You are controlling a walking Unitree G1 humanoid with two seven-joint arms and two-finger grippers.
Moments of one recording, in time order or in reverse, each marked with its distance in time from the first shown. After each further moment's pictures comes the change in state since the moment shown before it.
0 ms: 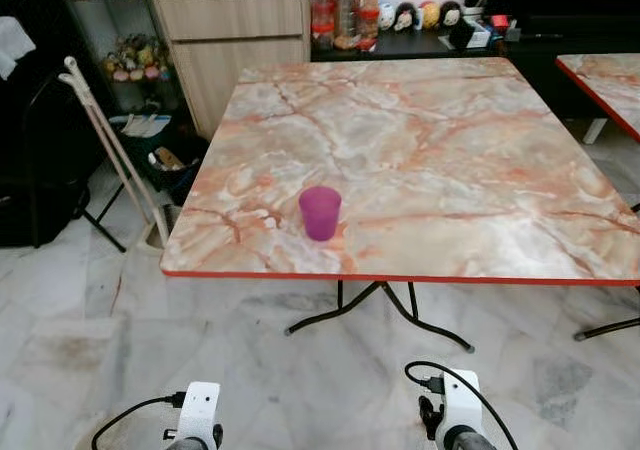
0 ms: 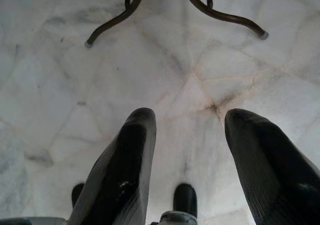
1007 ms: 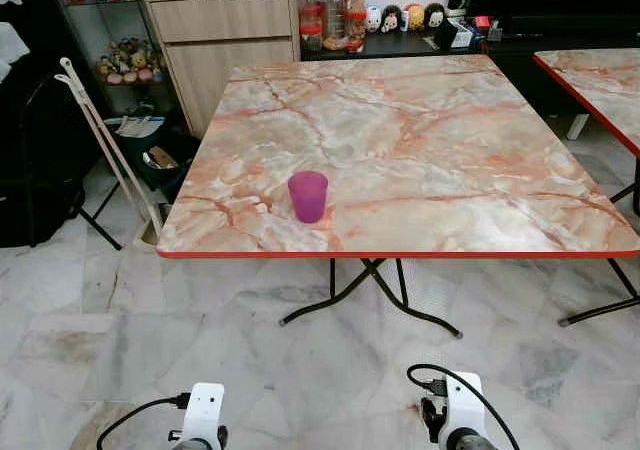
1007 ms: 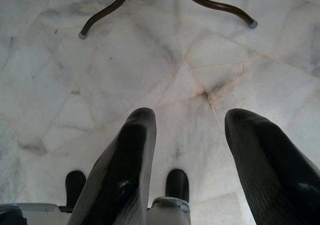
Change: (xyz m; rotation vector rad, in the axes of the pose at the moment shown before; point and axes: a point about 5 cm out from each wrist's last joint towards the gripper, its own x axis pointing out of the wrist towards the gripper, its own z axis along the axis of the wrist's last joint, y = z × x) left arm -0.001 -0.003 -0.007 -0.004 0.020 -0.007; right arm 0.000 0.001 0.000 -0.002 -0.009 0.011
